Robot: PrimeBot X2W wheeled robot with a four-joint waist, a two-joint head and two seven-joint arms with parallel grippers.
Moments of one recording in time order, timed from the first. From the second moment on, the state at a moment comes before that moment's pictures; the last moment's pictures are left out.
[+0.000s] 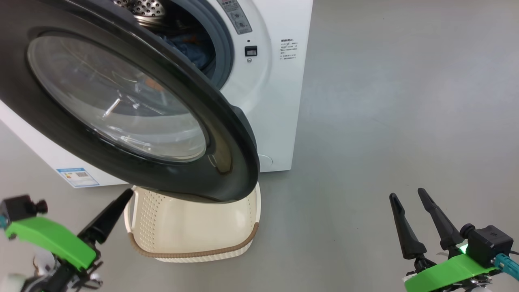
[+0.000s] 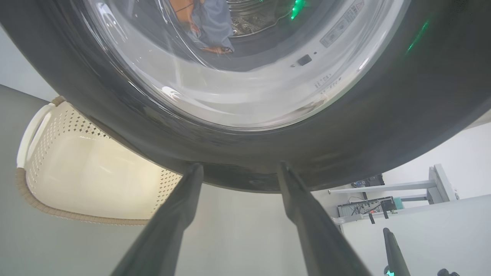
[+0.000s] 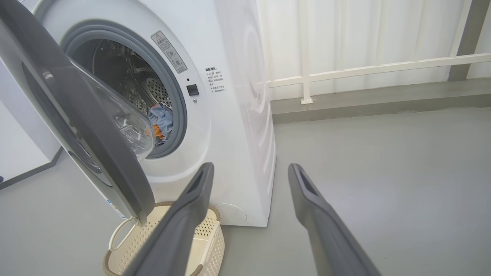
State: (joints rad) left arm -0.29 0.51 -0.31 0.27 -1.47 -0.13 0.33; right arm 0.00 -0.20 0.15 0.12 0.42 0.13 -0.25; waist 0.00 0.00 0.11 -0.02
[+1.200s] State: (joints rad) left arm -0.07 0.36 -0.19 0.40 -0.75 -0.13 -0.25; right arm 0.04 -0.22 0.16 0.14 0.43 0.13 -0.25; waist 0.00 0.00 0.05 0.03
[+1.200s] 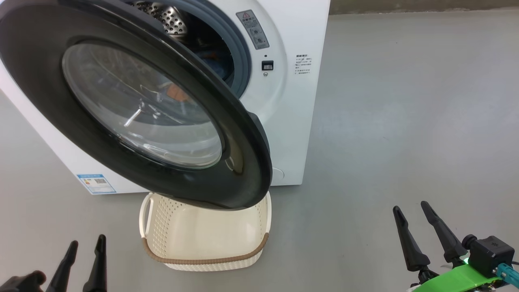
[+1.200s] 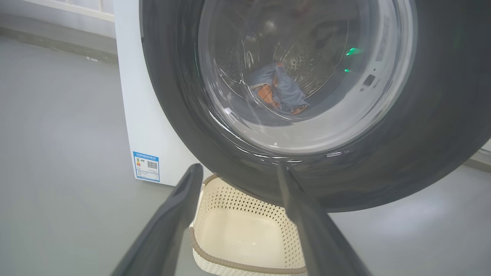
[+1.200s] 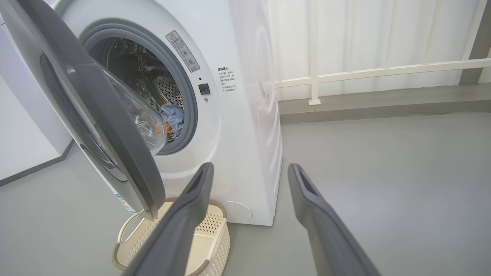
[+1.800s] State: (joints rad) left arm 0.00 0.23 0.00 0.31 -0.44 -0.13 -0.25; right arm 0.04 -0.22 0.15 0.14 0.43 0.13 -0.25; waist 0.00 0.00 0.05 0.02
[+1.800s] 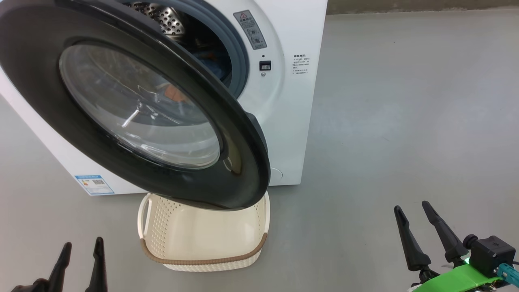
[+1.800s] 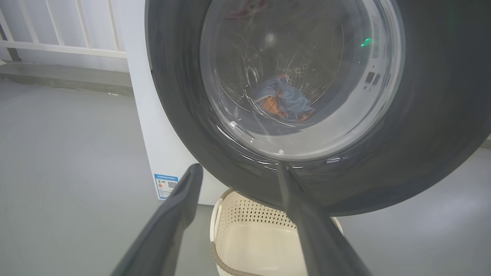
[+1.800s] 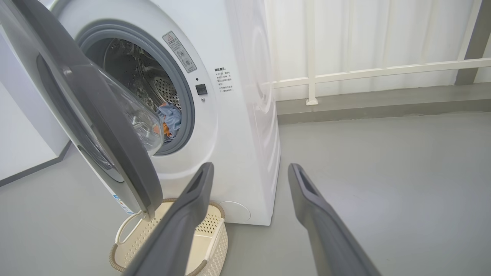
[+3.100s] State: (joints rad) left arm 0.00 0.17 -0.02 0.29 -0.44 -0.13 -0.25; right arm -0.14 -0.19 0.15 0.19 0.44 0.13 -0.25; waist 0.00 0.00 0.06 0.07
